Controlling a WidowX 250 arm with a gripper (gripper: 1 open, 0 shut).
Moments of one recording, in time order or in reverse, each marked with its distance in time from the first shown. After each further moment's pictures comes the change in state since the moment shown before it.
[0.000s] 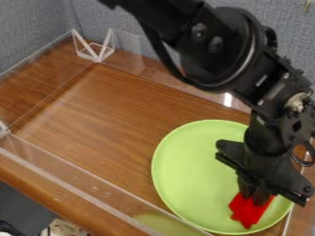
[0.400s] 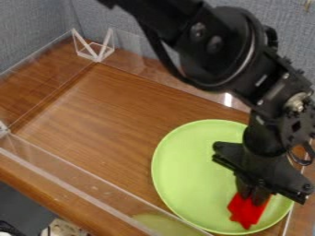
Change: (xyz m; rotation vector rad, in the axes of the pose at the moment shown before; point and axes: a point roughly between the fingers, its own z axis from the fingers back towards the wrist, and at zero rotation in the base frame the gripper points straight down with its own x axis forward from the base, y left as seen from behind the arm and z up) arm -0.005 0.003 0.002 0.018 0.014 0.062
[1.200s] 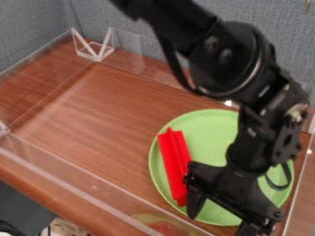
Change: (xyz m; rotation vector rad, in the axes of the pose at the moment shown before) arm -0.027 0.017 -0.001 0.083 0.271 0.012
